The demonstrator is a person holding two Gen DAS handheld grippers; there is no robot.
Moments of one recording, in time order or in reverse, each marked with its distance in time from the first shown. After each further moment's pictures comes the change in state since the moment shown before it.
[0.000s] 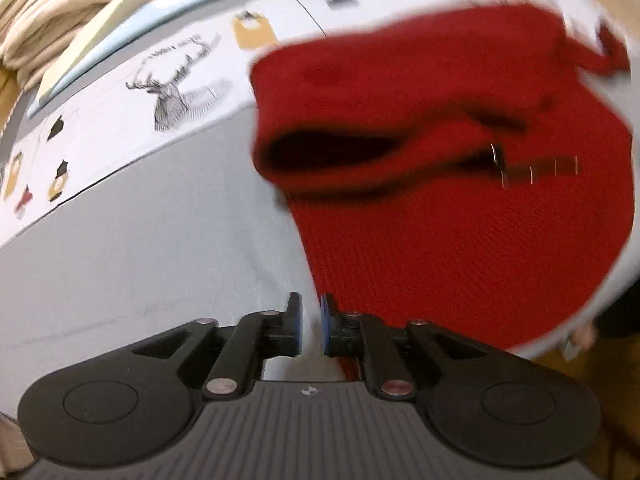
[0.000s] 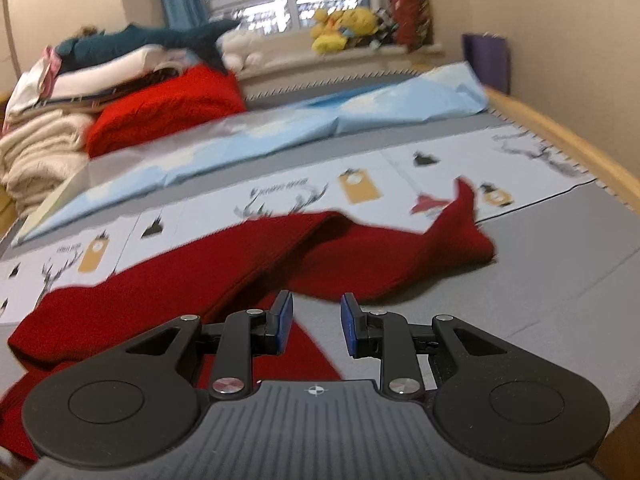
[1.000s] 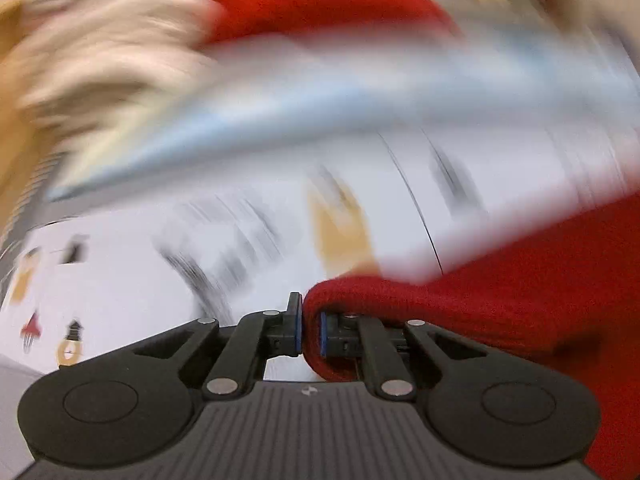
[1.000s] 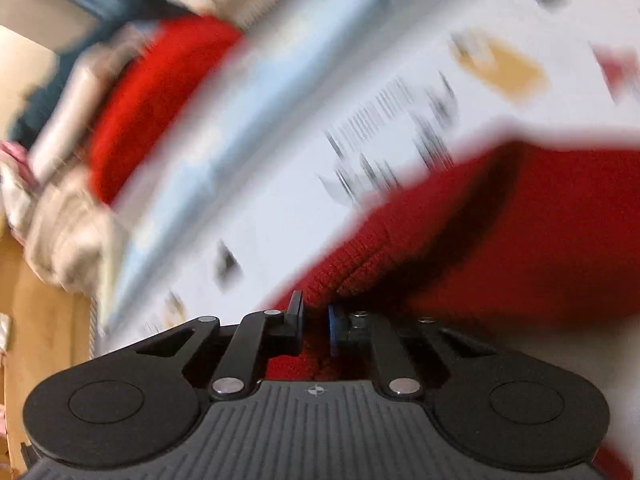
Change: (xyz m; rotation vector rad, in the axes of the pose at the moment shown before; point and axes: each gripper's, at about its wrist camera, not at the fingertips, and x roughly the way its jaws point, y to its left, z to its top) left arm 0.067 0.065 0.224 -0.265 -0.351 0.184; right arm 0.243 0.062 0.115 0.476 0.245 0.304
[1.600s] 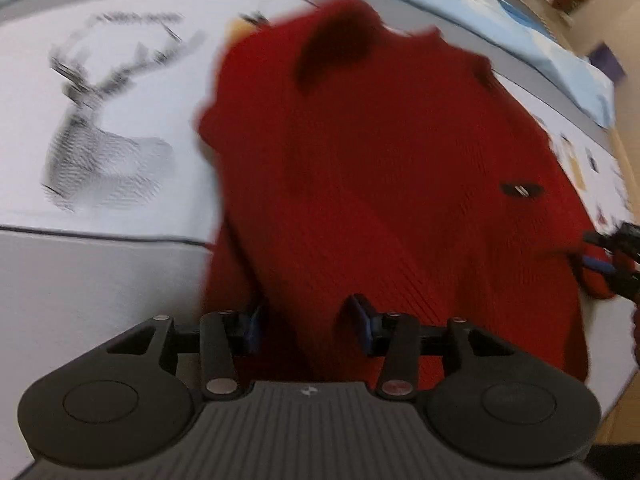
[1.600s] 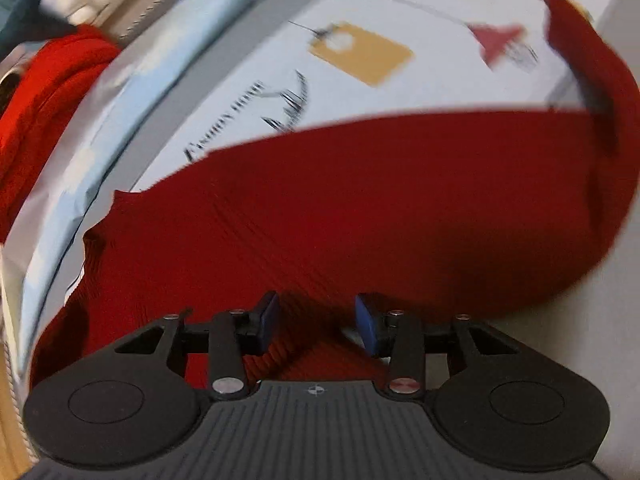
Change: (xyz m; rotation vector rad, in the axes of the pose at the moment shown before) left arm 0.027 -0.033 -0.073 -0.133 0.507 -0.406; right arm 0.007 -0.054 -0.035 0.147 0.051 -0.382
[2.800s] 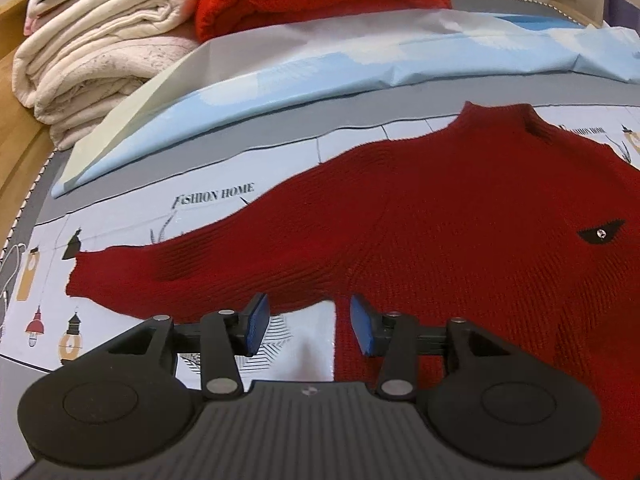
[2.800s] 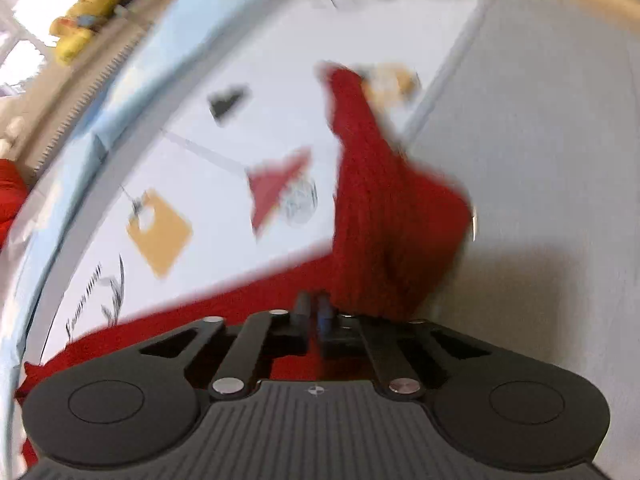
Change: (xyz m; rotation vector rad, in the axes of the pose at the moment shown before) left arm -0.020 -0.039 0.021 0.257 -0.308 0.434; right arm -0.030 -0.147 0.099 0.143 -0.313 -0.145
